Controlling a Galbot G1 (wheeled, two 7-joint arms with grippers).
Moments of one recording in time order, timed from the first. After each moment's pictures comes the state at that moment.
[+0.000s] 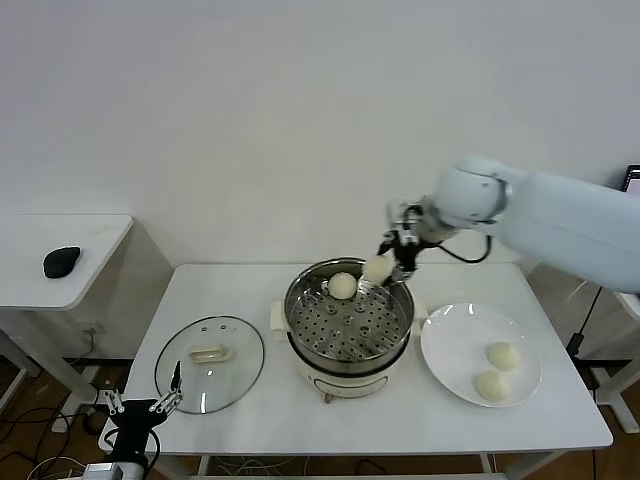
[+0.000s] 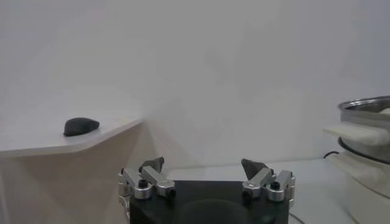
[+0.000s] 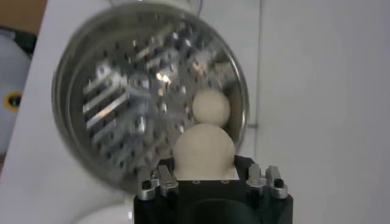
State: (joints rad) left arm 1.72 -1.18 -0.63 -2.00 -0.27 -0.17 -0.20; right arm 0.67 0.89 -1.31 1.54 0.51 -0.57 -0.84
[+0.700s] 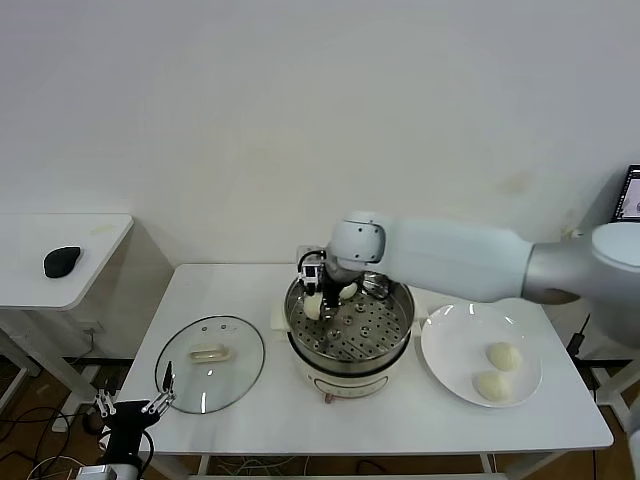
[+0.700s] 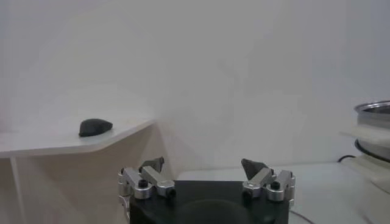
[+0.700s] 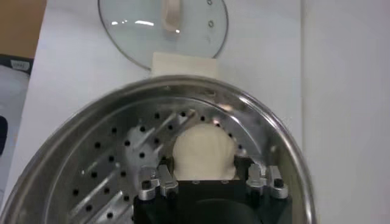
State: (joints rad) left arm 1.72 -1.19 -0.65 -1.99 -0.27 -0.18 -0.21; right arm 0.48 1.21 -1.31 1.34 0.58 -0.70 -0.71
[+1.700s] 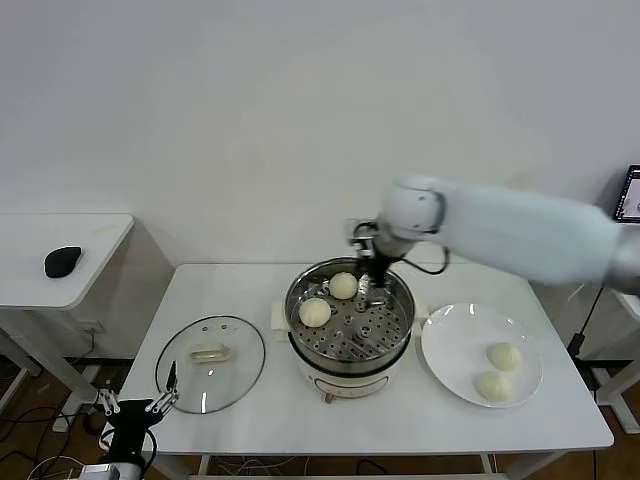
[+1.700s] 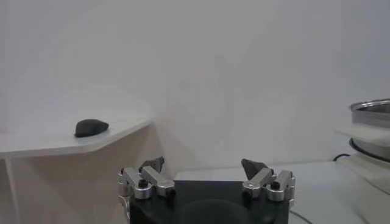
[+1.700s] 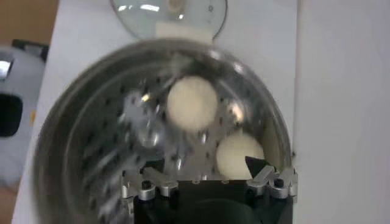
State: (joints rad) left arm 1.72 -1.18 -0.64 -1.99 -0.27 -0.18 -0.20; right arm 0.66 0.92 -1.33 1.49 0.44 -0.56 -0.98
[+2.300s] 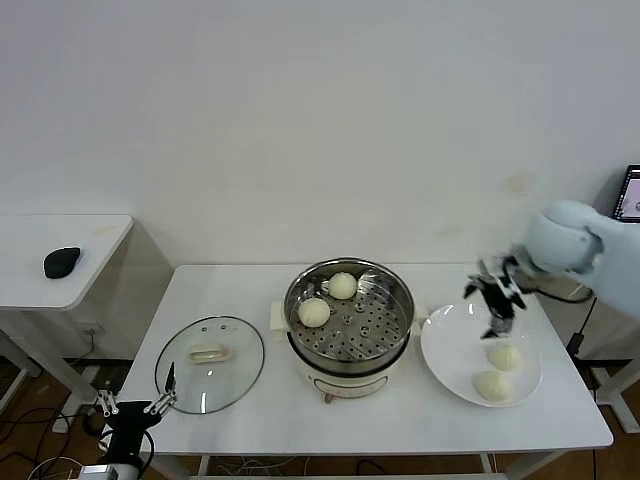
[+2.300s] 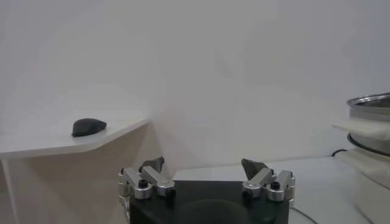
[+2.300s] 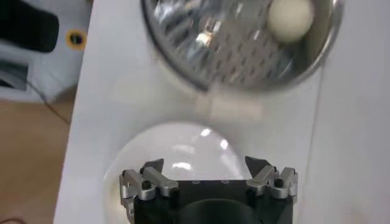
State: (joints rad) left arm 1.72 -1.17 -0.64 -1.98 -0.27 -0.19 -0.20; right arm 0.52 0.42 -1.23 1.64 0.09 -0.32 -1.14
